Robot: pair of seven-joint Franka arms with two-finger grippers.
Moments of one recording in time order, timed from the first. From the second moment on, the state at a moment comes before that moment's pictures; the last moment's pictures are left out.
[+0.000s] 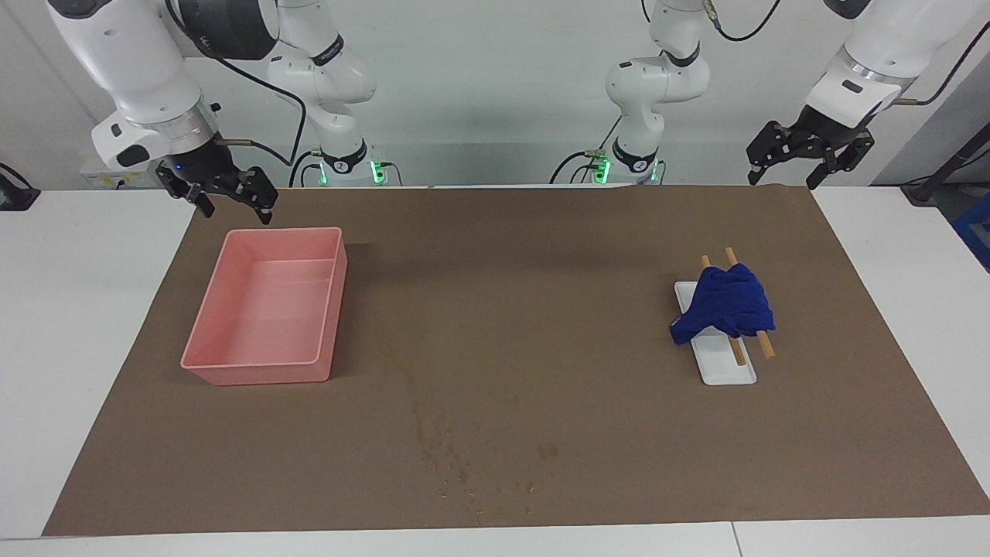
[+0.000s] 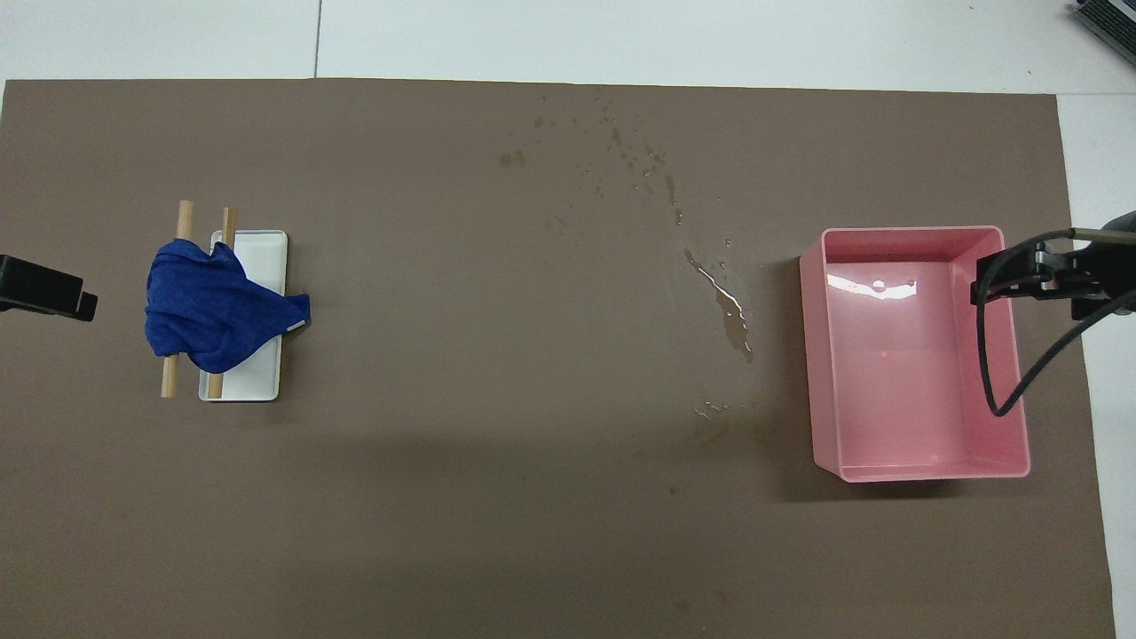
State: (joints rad) left arm 0.05 -0.01 -0.07 -1.47 -0.03 1.41 0.13; right arm -0.07 0.00 0.06 -1.61 -0.01 1.55 0.16
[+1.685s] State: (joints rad) left arm 0.10 0.04 -0.06 -1.94 -0.03 2.09 0.00; right arm -0.07 0.00 0.06 -1.61 -0.01 1.55 0.16
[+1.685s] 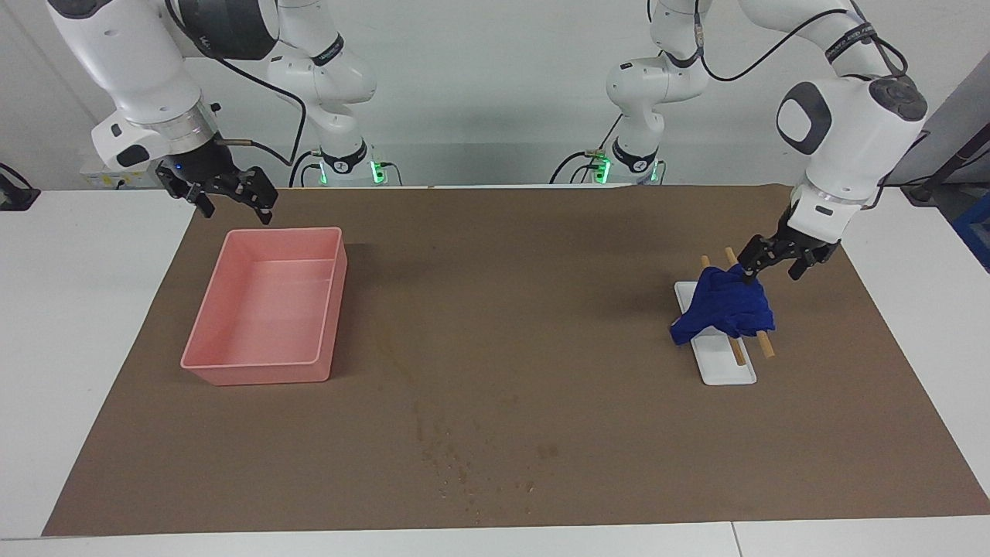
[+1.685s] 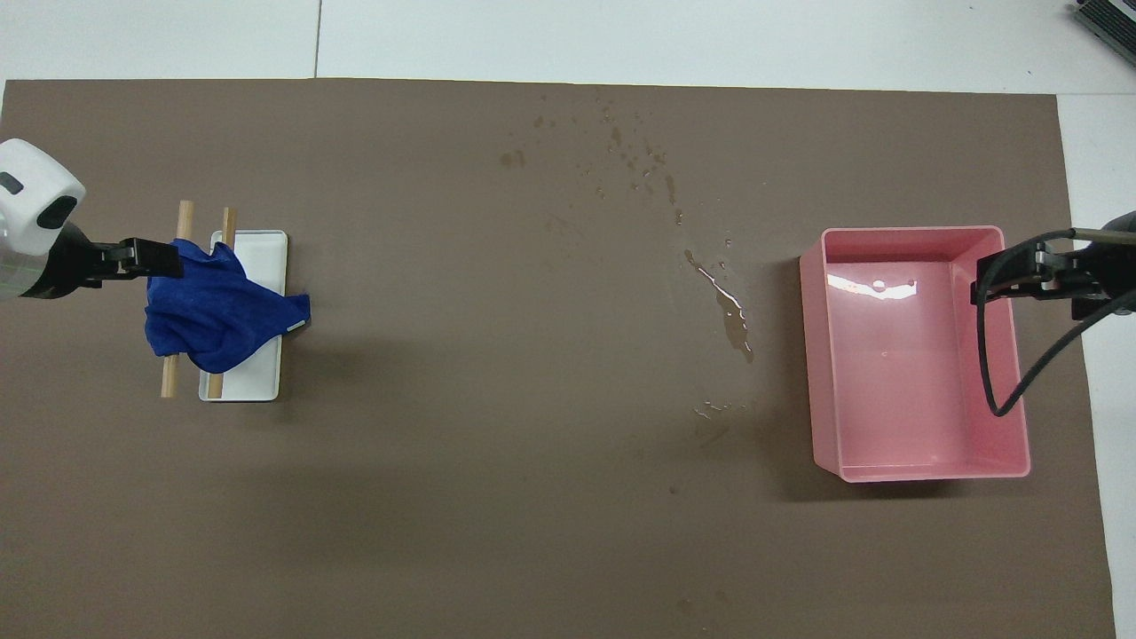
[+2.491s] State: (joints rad) left arm 0.10 0.04 -0.07 -2.09 -0.03 2.28 0.00; right arm -0.07 0.00 0.06 -1.61 -0.01 1.55 0.16
